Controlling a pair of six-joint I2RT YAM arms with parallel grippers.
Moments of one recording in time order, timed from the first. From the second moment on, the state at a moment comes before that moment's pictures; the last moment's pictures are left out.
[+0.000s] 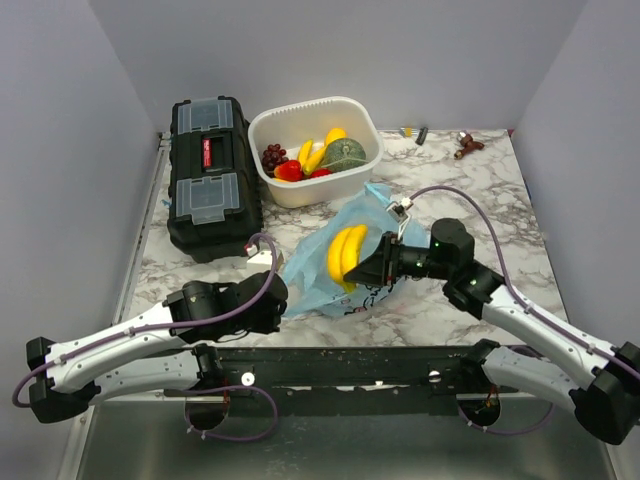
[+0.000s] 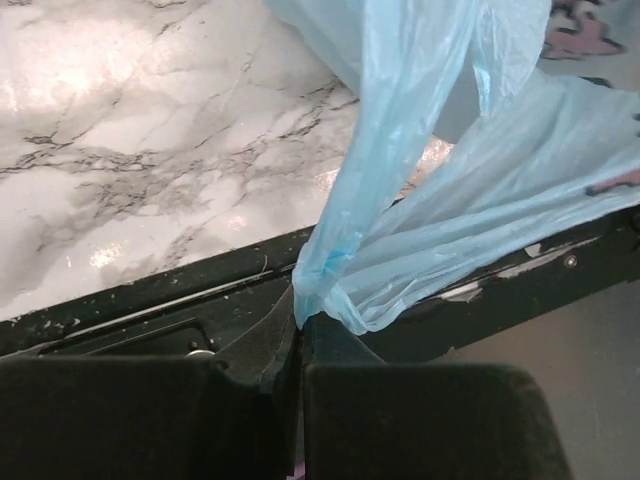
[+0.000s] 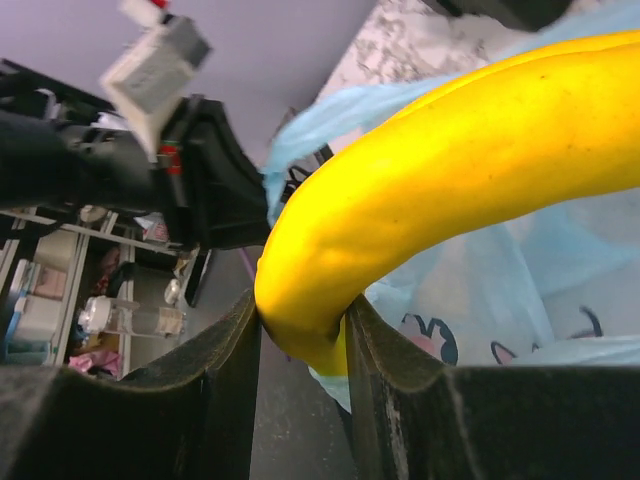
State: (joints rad) left arm -1.17 0.81 0.87 -1.05 -0.29 -0.93; right arm 0.67 1.00 0.63 0.14 -0.65 0.75
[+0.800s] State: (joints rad) left arm -1.17 0.75 0.89 -1.11 -0.30 -0.84; right arm 0.67 1.28 1.05 0.23 -0.60 0.81
